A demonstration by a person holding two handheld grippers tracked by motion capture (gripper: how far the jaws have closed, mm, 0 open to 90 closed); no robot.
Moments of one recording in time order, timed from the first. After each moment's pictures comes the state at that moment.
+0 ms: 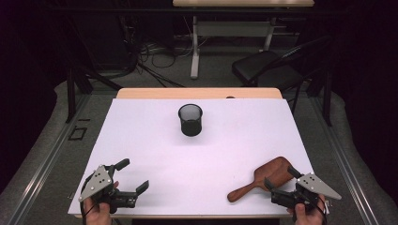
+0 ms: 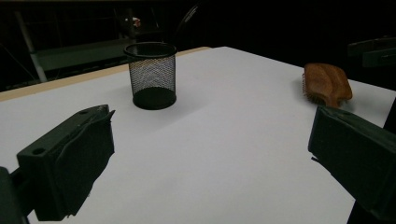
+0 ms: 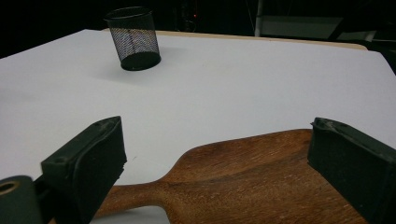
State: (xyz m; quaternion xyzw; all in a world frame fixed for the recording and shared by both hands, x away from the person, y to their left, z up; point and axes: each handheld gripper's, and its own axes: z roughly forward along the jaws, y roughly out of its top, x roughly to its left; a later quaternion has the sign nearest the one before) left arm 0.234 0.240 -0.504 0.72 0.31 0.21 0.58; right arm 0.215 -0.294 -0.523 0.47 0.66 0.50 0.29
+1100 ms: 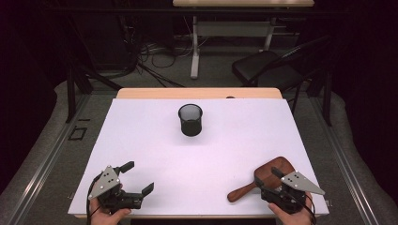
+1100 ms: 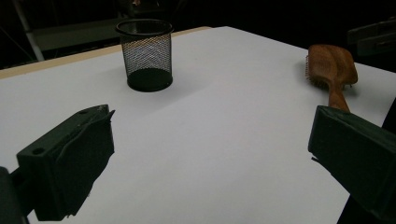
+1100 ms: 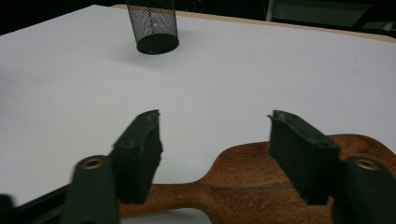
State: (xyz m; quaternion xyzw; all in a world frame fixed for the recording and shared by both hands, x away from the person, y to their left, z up) left arm 0.233 0.228 -0.505 0.74 0.32 0.20 0.55; right arm 0.217 -0.260 -0.516 0.46 0.70 0.47 0.28
